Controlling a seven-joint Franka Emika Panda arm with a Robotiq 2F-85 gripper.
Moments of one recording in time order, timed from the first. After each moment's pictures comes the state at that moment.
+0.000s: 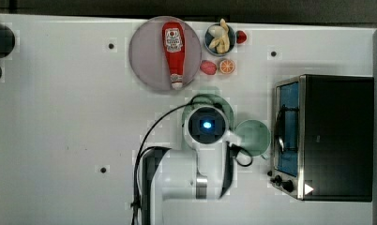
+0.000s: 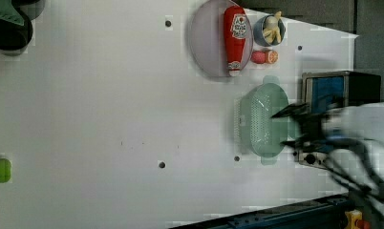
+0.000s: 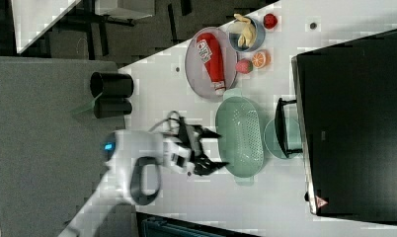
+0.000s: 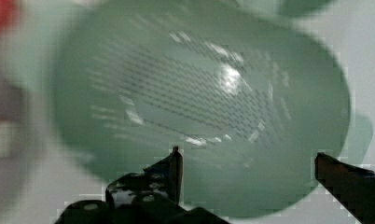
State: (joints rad) arm 0.01 0.09 -0.05 -2.45 -0.05 0.80 0.46
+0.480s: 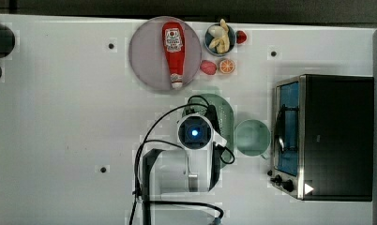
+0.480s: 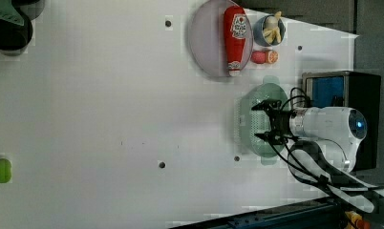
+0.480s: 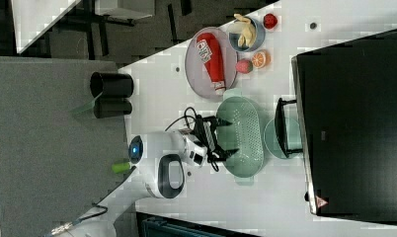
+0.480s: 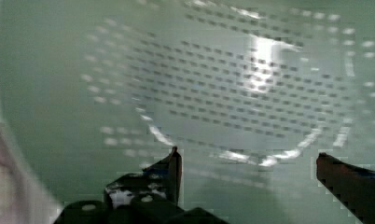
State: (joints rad) arm 0.03 0.27 -0.04 -2.47 -0.05 1.18 0.63
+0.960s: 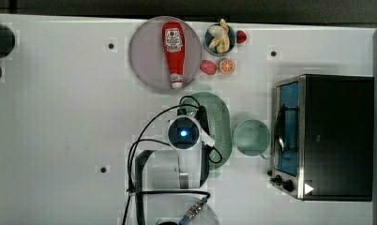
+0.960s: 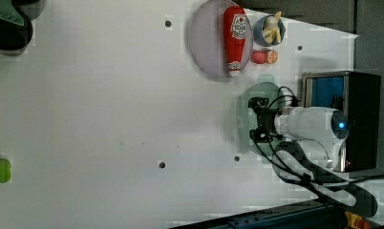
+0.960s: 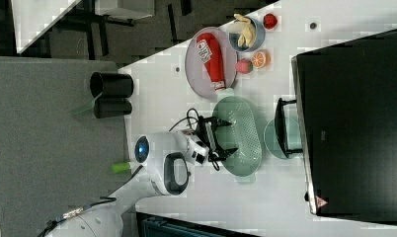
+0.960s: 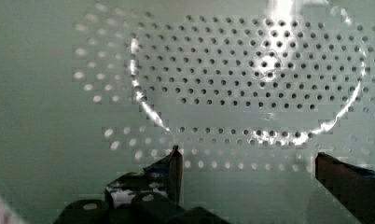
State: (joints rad) arm 0.04 0.37 0.01 -2.46 -0.05 1.25 0.70
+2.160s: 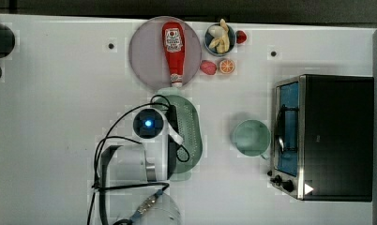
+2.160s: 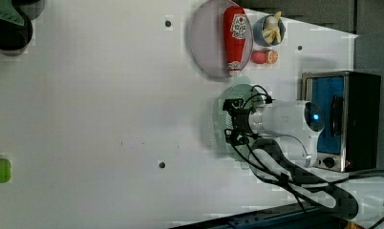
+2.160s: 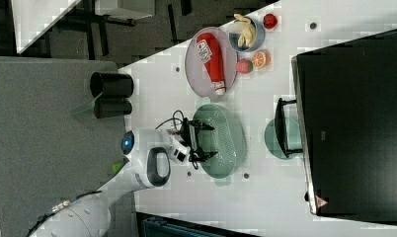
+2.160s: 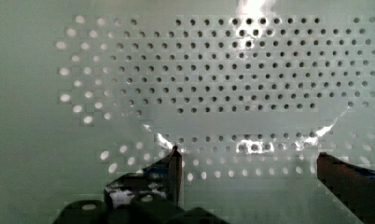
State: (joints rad) arm 0.23 0.42 0.02 -2.36 0.12 1.13 0.80
